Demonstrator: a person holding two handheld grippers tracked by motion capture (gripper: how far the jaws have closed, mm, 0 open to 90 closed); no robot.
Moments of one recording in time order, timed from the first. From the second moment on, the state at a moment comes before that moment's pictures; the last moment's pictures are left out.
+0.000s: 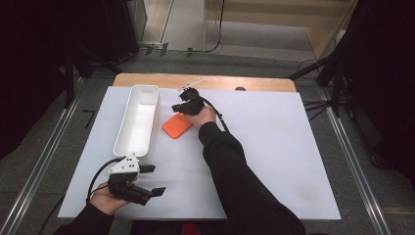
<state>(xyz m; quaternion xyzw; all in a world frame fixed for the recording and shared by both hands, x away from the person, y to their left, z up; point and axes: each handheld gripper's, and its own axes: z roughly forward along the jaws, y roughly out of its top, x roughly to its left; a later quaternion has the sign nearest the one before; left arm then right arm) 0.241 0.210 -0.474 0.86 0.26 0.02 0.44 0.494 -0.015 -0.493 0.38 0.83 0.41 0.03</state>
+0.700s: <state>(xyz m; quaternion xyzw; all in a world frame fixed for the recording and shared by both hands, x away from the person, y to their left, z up) 0.241 0.210 -0.475 0.86 0.26 0.02 0.44 0.494 -0.003 -0.514 0.38 0.83 0.39 0.04</state>
